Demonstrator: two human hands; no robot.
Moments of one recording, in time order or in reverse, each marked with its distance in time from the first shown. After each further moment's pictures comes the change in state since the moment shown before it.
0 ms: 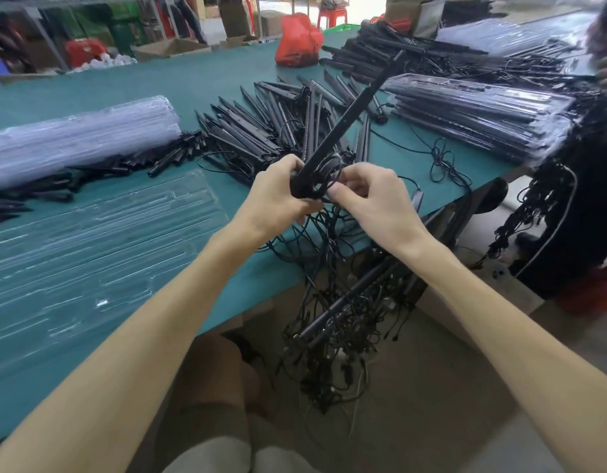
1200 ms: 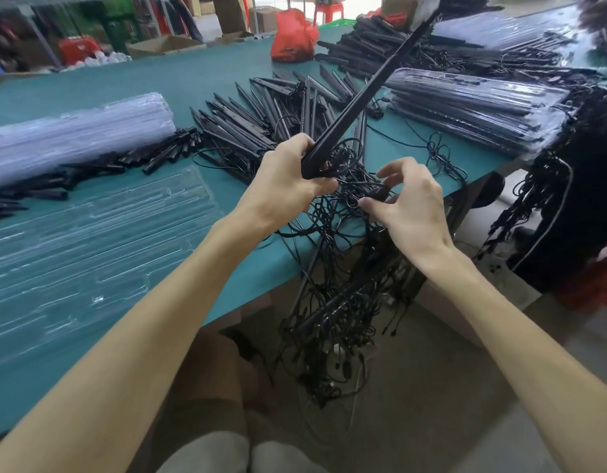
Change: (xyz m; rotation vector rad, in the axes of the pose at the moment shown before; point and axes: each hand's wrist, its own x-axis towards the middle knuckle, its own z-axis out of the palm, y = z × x) left_hand 0.001 0.031 0.008 0.000 0.013 0.064; right_hand -0.019 0.029 -0.026 -0.187 0.180 0.124
